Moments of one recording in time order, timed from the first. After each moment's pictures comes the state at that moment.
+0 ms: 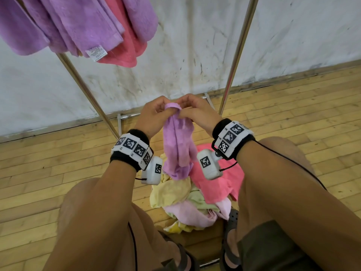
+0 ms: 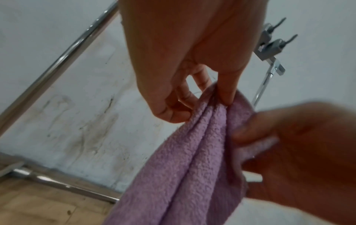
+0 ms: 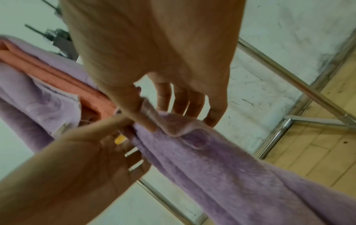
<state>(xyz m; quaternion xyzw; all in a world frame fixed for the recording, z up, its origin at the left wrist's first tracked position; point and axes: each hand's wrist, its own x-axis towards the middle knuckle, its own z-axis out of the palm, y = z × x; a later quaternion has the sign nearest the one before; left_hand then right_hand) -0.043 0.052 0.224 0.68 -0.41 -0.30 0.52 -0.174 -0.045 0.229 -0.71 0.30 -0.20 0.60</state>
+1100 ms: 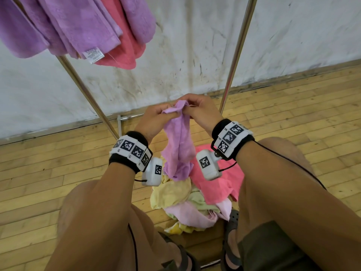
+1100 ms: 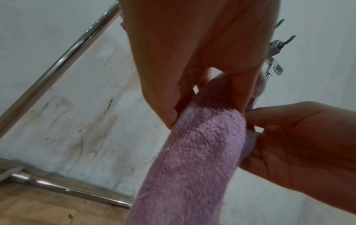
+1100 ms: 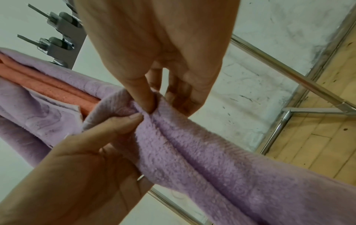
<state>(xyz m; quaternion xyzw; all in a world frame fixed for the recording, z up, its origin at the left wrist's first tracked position) -0.046 0.054 0.227 0.66 -0.40 -0.37 0.51 -0.176 -0.046 0.228 -0.70 0.27 -0.28 0.60</state>
